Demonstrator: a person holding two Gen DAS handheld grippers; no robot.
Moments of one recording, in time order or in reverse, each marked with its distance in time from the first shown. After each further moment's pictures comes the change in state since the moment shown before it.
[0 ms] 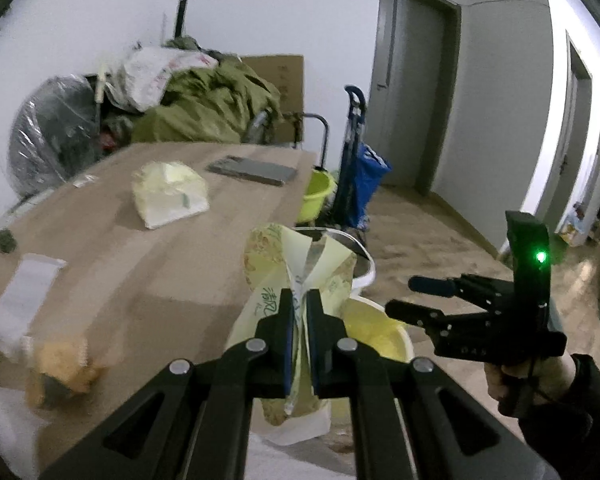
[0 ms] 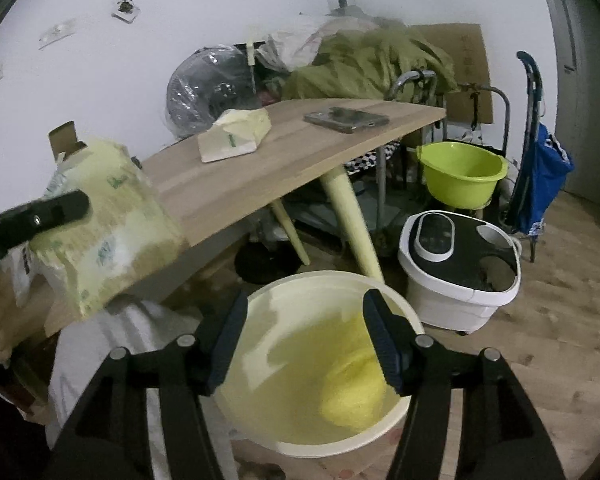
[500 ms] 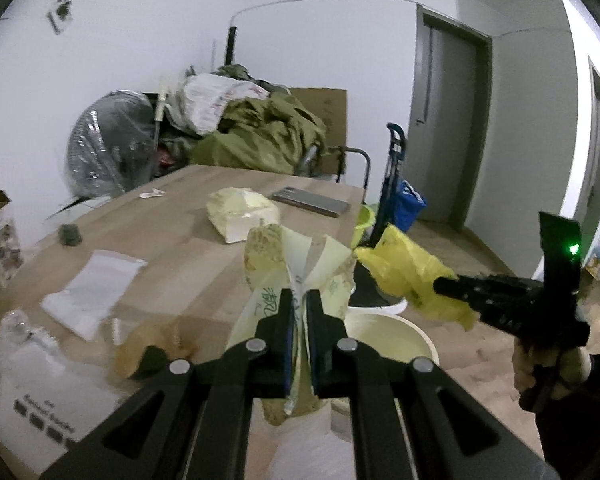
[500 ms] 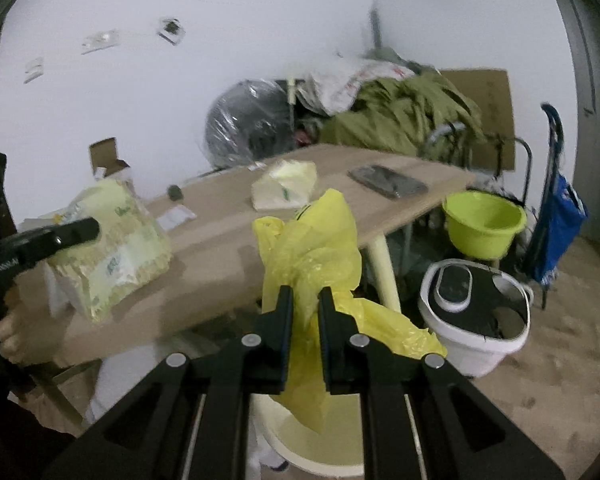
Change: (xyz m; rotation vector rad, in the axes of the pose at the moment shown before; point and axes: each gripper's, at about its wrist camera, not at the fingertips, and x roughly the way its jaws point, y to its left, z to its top) left arm -0.072 0.036 -0.012 -0.060 -0.125 0.142; right arm -0.036 0.043 0.032 -0.087 -0.116 0.074
